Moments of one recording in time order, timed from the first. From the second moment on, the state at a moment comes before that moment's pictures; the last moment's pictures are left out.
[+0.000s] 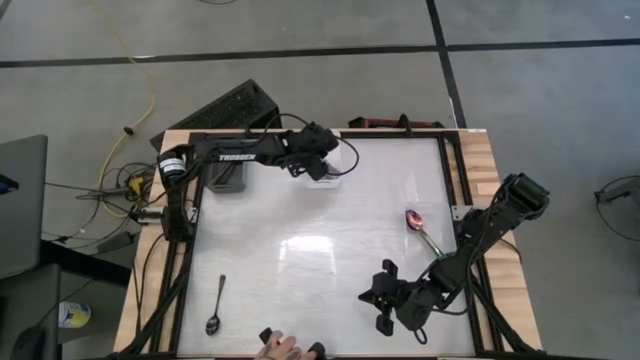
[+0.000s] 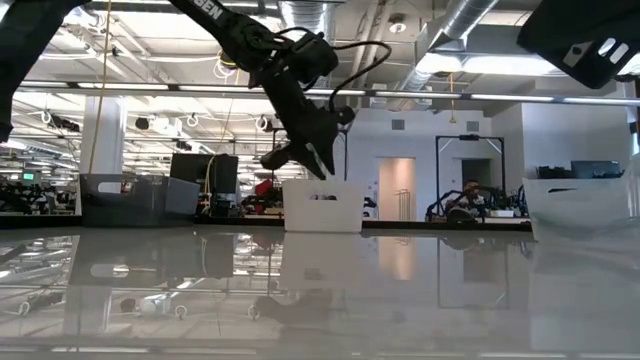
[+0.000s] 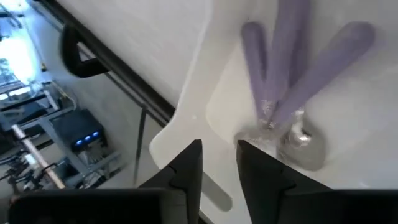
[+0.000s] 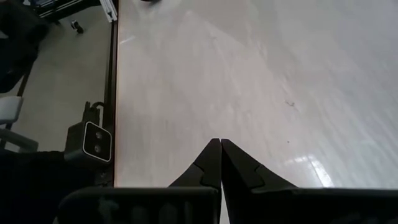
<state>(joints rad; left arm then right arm) 0.41 1.92 1.41 -0.25 -0.27 1.61 0.76 1.61 0.97 -0.13 0.58 0.87</state>
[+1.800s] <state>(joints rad) -0.94 1.78 1.56 -1.40 -0.20 -1.85 0.75 1.63 0.97 -0.07 0.42 0.83</state>
